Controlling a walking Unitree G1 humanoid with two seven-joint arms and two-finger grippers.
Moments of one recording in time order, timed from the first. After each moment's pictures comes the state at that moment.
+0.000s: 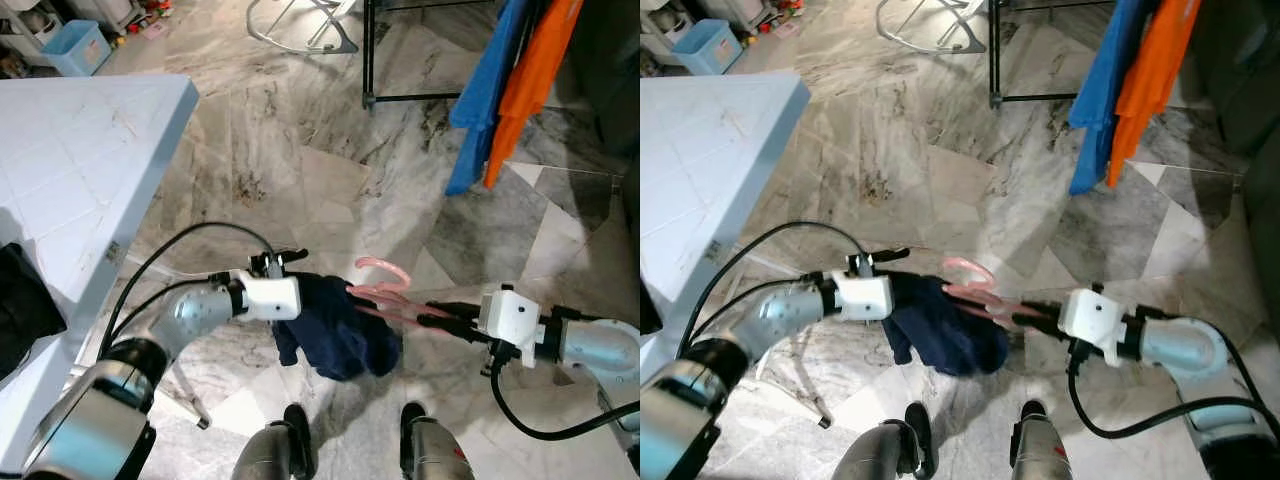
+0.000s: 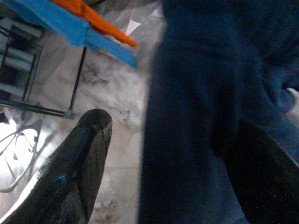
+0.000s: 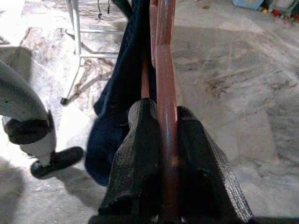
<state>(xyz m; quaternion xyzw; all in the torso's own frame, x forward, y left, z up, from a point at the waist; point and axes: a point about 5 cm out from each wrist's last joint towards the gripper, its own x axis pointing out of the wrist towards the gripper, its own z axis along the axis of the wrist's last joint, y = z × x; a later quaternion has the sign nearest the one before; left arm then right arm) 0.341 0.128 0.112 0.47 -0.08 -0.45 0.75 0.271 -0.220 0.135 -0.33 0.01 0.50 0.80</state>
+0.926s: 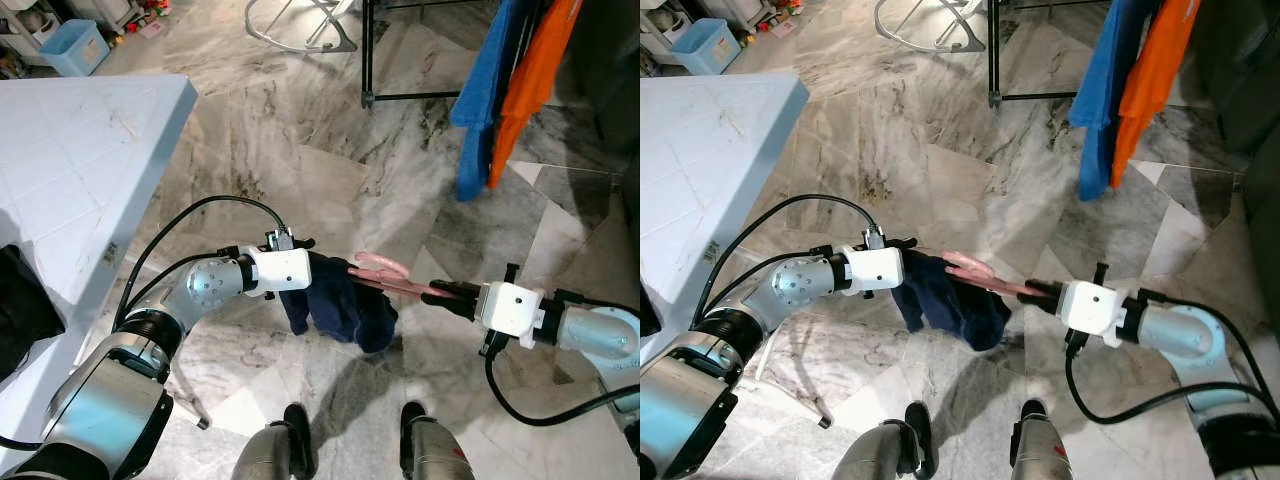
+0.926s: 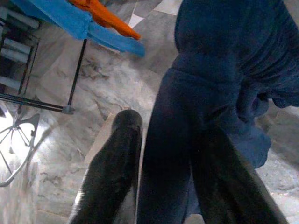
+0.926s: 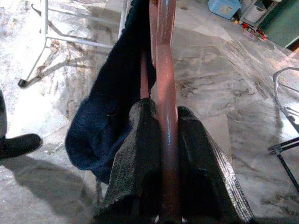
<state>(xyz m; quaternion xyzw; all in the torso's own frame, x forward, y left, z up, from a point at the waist) 0.358 0.117 0.130 0.47 -0.06 -0.45 0.76 0.287 -0.225 0.143 -0.40 -0.03 0.45 0.80</state>
